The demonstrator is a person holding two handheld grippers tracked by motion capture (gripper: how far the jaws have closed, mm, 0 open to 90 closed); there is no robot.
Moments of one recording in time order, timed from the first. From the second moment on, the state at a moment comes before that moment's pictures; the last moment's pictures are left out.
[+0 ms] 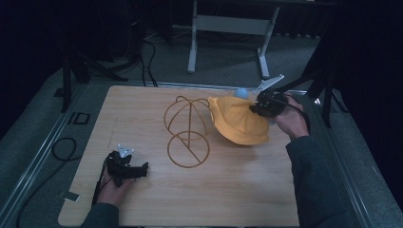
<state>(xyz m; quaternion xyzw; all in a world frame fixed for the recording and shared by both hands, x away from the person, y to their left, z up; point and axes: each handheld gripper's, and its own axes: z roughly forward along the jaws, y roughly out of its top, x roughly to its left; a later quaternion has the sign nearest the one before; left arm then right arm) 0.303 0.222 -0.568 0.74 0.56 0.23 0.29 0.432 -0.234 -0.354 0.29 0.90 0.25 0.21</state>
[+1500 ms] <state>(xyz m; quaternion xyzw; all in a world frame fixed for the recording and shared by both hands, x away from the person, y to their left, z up) 0.303 0.223 -0.567 0.74 0.56 0.22 0.29 0.421 -0.251 -0.306 0.27 0.88 0.33 0.21</state>
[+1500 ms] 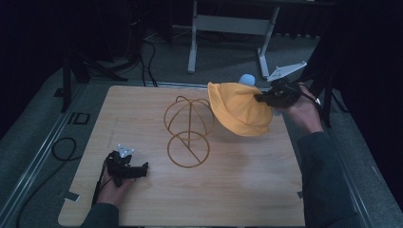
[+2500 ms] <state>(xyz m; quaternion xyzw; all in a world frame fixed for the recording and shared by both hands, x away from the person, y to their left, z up) 0.303 0.222 -0.568 0.74 0.56 0.22 0.29 0.413 -0.245 -0.291 0.25 0.87 0.37 0.20</state>
